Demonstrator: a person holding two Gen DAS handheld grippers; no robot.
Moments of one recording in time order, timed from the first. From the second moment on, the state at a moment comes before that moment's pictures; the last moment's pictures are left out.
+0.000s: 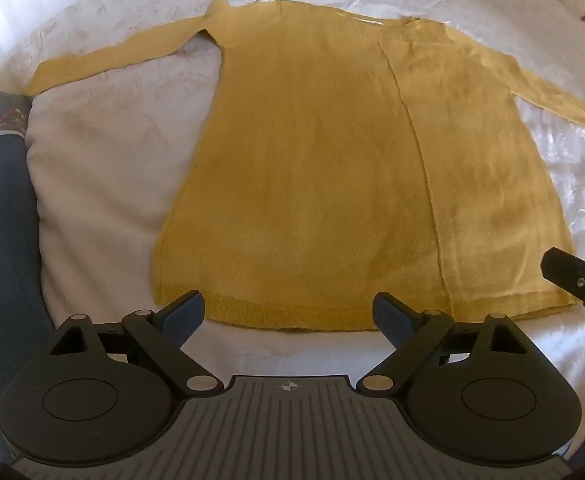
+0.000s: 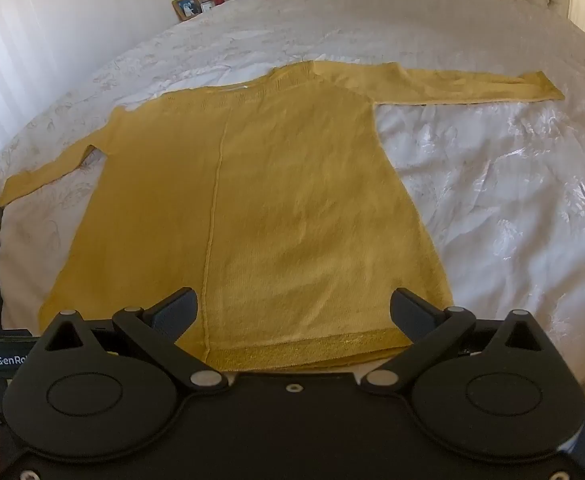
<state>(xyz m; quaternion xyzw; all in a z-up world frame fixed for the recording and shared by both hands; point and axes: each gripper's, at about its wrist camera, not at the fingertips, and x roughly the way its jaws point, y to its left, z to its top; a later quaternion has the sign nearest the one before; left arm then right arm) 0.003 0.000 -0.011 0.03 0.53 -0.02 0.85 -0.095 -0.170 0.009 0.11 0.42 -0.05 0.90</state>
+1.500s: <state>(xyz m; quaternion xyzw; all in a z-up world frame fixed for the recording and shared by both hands) 0.031 0.010 -0.034 0.03 0.54 -0.03 0.84 -0.078 -0.185 -0.011 0.18 0.43 -0.03 0.88</state>
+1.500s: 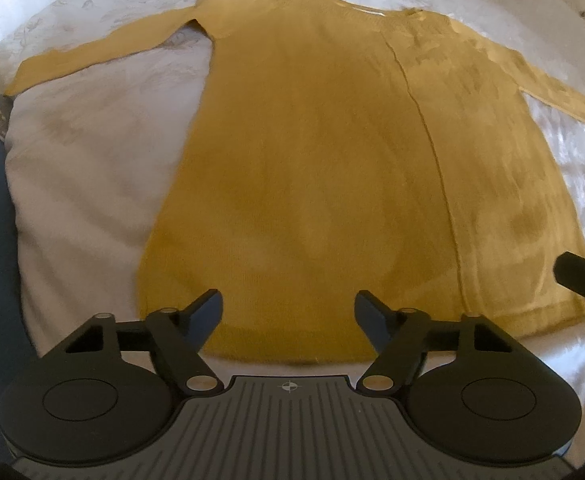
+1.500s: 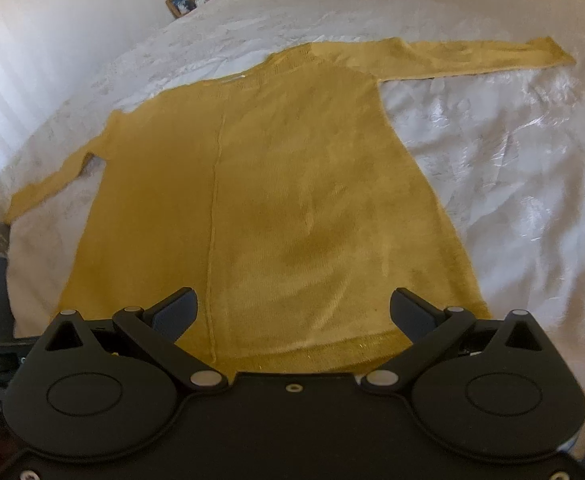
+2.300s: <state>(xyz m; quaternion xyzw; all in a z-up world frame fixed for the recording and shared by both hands) 0.214 0.148 -0.018 0.00 0.35 0.05 0.93 0.017 -0.179 -0.011 0.09 0.32 -0.03 0.94</state>
